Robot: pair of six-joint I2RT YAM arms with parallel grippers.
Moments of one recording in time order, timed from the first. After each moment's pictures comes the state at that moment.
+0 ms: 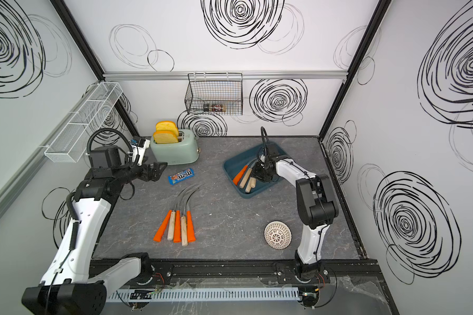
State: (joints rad) left arm 0.12 1.09 1.17 -0.66 0.44 0.22; right arm 0.29 1.87 1.31 -0.53 -0.35 0.60
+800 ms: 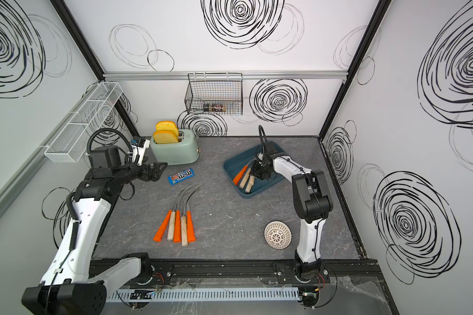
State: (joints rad) left arm 0.12 1.09 1.17 -0.67 0.44 0.22; right arm 0.30 1.96 1.40 -0.54 -0.36 0.58
